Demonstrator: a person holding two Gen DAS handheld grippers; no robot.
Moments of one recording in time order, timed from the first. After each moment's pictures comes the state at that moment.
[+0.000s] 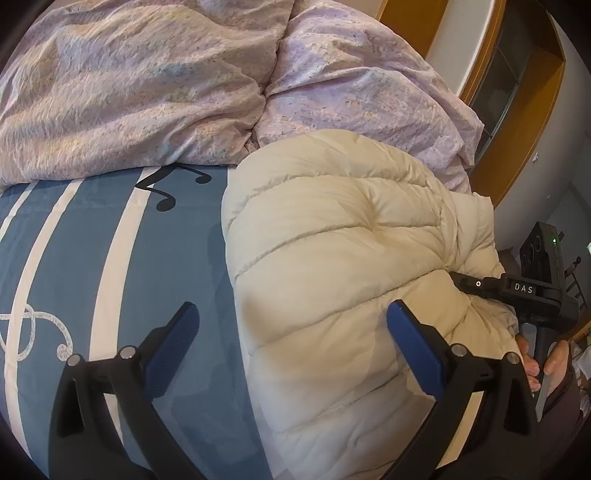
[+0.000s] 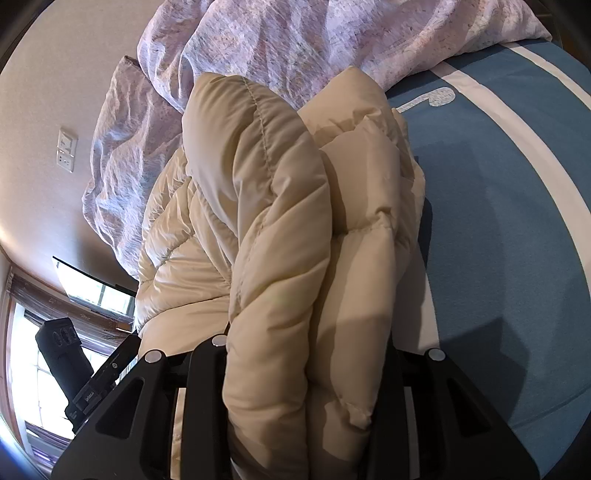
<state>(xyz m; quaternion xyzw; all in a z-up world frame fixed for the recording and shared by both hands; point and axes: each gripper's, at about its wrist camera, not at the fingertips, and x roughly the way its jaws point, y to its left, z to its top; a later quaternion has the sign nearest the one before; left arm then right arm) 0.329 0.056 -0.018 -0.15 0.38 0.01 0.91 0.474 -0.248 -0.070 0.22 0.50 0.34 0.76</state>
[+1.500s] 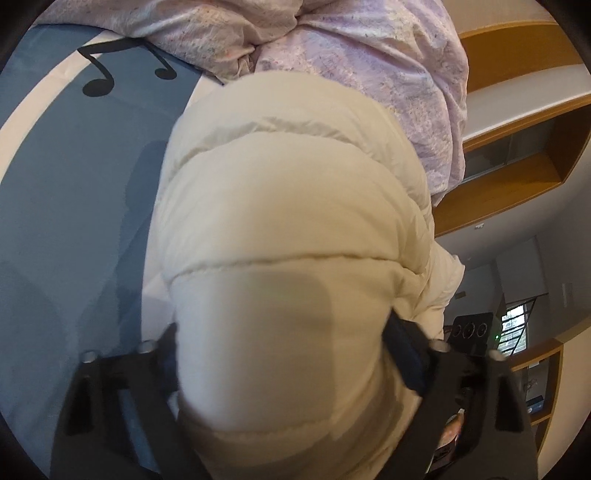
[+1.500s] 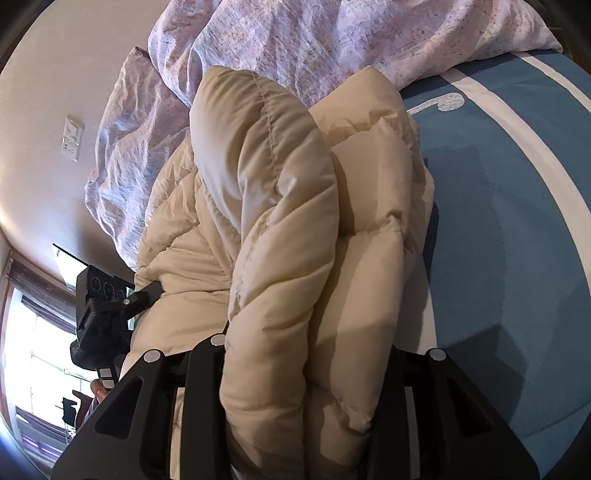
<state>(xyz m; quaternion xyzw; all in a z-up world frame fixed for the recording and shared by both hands) 0.394 0.088 -0.077 -0.41 0.41 -0.11 0.81 0.475 -0.247 -0.074 0.21 0.49 0.35 0.77</state>
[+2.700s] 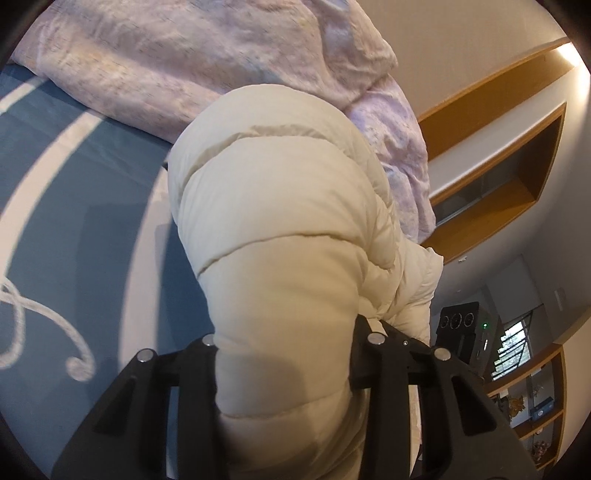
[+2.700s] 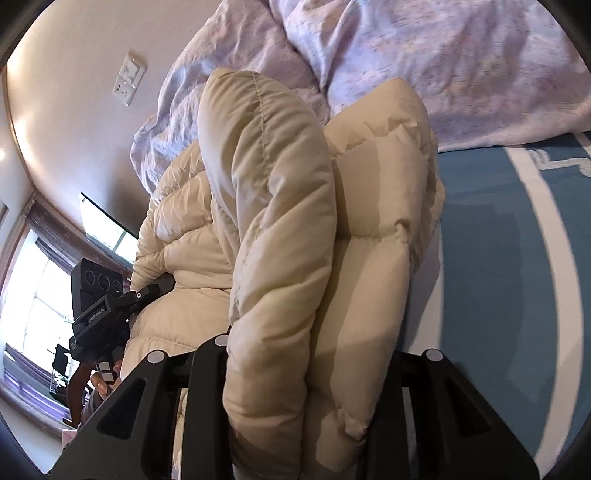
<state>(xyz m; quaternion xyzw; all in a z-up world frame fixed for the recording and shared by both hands) 0.304 0.193 -0.036 -0.40 0.31 -0.09 0.86 0.453 -0.121 -0.028 0.15 0.46 0.44 0.76</state>
